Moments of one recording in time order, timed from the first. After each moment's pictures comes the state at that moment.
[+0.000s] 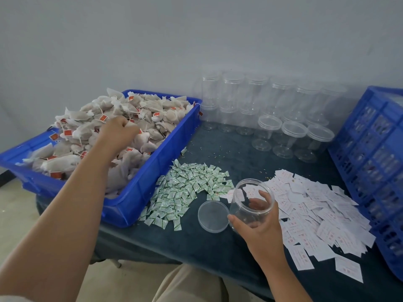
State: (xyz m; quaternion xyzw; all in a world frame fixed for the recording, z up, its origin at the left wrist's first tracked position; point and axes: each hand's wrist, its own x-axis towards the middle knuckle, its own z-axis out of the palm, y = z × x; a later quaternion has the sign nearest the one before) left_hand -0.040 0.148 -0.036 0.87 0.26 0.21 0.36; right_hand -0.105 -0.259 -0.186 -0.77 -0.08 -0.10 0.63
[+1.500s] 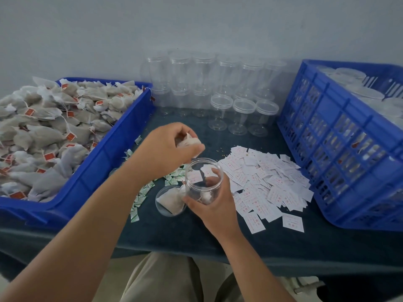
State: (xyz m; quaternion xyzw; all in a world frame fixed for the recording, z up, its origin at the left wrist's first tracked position) left_hand -0.083 -0.093 -0.019 0.90 -0.06 0.07 0.42; right_hand -0.107 -0.260 -0.179 -0.79 -0.08 -0.12 0.60
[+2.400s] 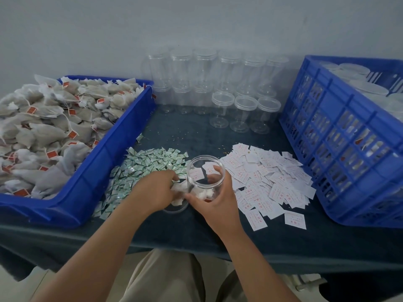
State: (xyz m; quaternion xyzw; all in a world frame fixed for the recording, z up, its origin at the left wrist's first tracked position) left_hand -0.094 -0.072 -0.111 0.98 0.02 -0.09 0.16; right_hand -0.107 -0.258 -0.184 -0.77 -0.07 -0.11 0.62
